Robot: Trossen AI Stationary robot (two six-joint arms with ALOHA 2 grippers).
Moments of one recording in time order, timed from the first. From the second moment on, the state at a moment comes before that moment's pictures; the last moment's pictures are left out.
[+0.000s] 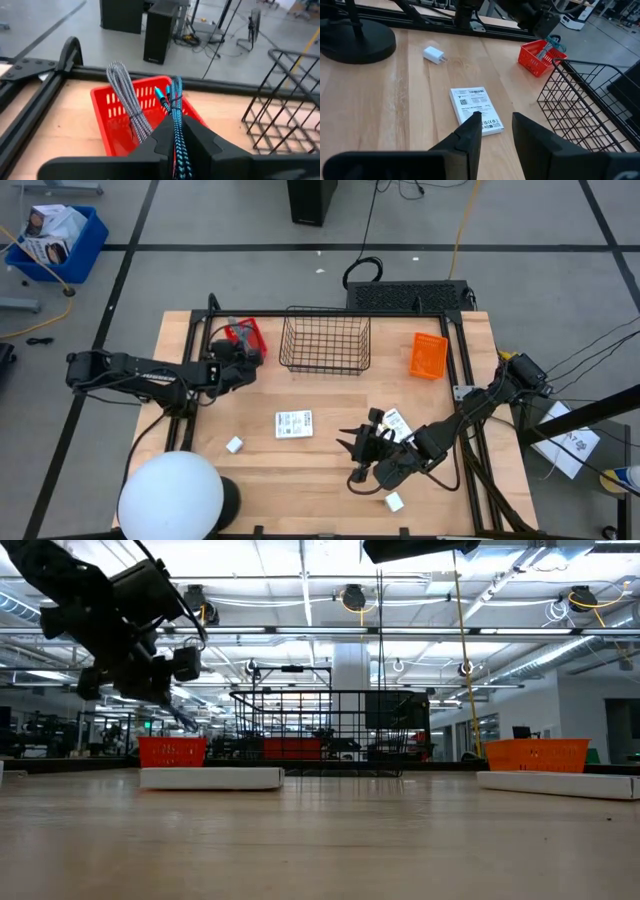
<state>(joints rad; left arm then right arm) 0.17 1.12 0.41 -0.20 -1.06 -1.09 0.59 1.63 1.13 -0.19 0.89 0.30</state>
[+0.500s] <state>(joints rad) 0.17 1.12 0.41 -0.18 -1.02 -1.10 0.59 1.63 1.13 -0.19 0.88 0.30</state>
